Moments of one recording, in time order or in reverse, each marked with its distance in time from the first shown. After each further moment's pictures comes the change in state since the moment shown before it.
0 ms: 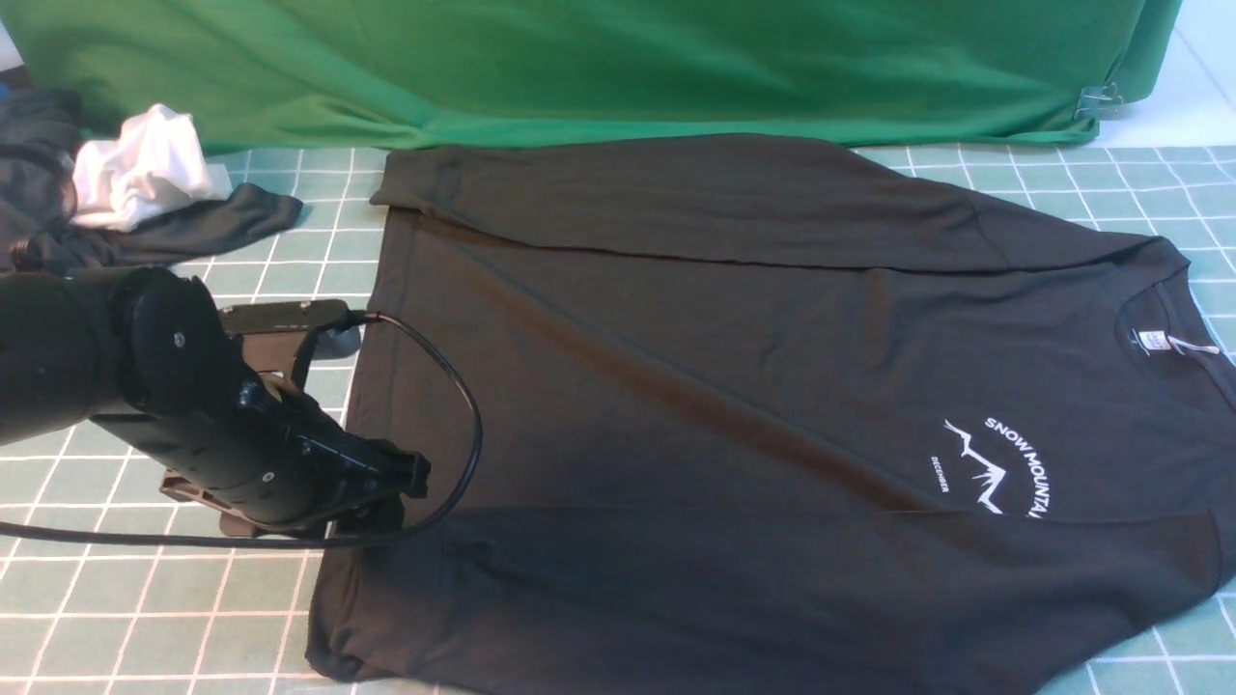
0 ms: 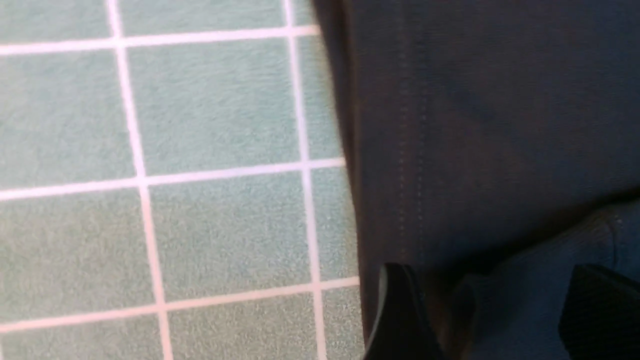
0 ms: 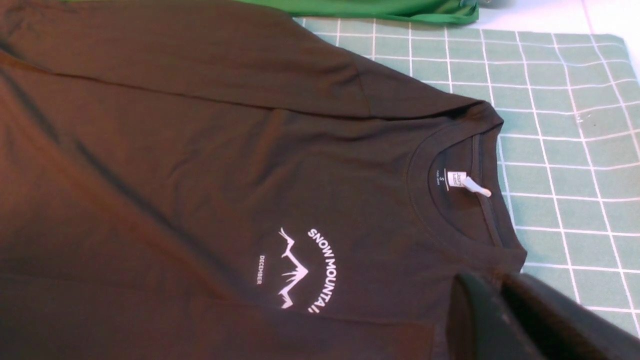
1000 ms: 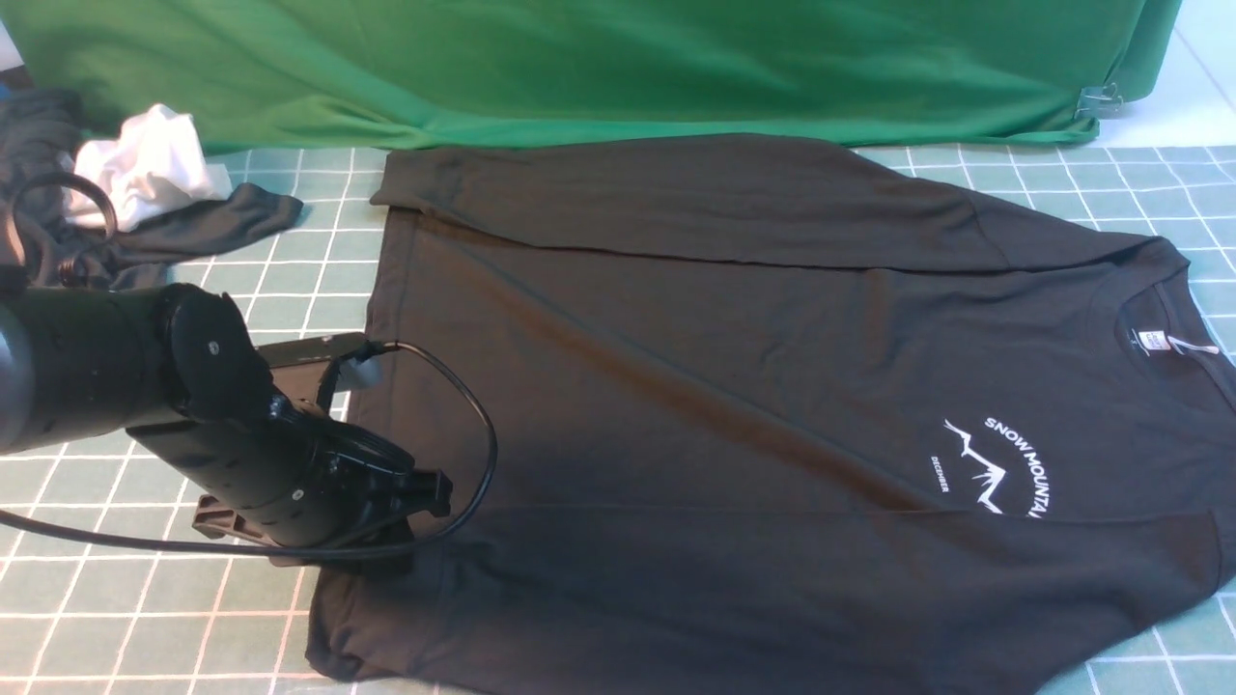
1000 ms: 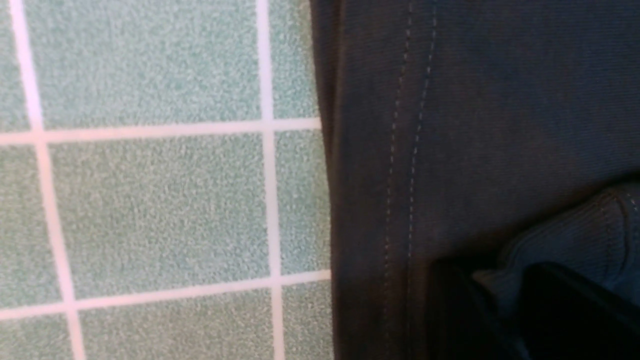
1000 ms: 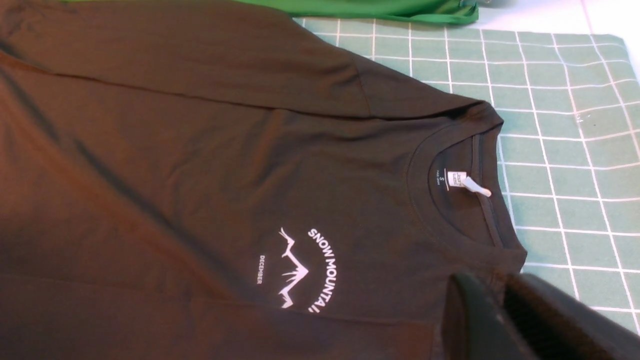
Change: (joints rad) right arm 0.000 0.000 0.000 0.000 -0.001 0.000; left arm 0.000 0.084 0.001 -0.101 0.004 0.052
